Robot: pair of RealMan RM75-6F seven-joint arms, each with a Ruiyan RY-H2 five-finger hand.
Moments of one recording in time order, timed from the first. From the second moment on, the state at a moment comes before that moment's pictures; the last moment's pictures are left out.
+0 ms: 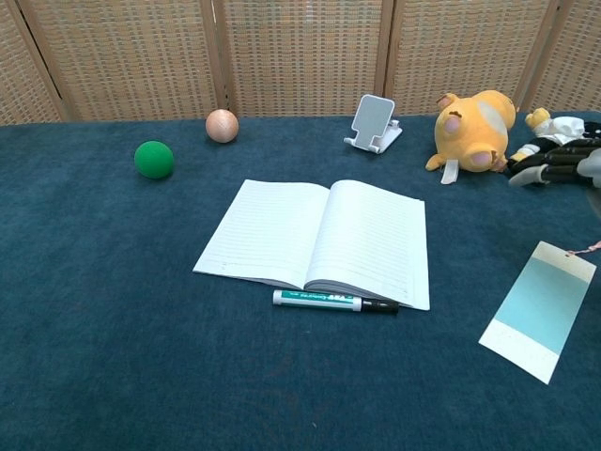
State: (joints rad) left arm -0.10 -1.13 -0.10 -1.62 1.45 1.51 0.09; right arm 0.55 -1.23 0.06 -1.32 -1.64 0.89 -0.08
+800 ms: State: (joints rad) left arm -0.10 -1.12 -0.10 -1.62 1.44 1.51 0.07; right arm 0.60 -1.31 0.01 -1.25 -1.50 0.74 -0.28
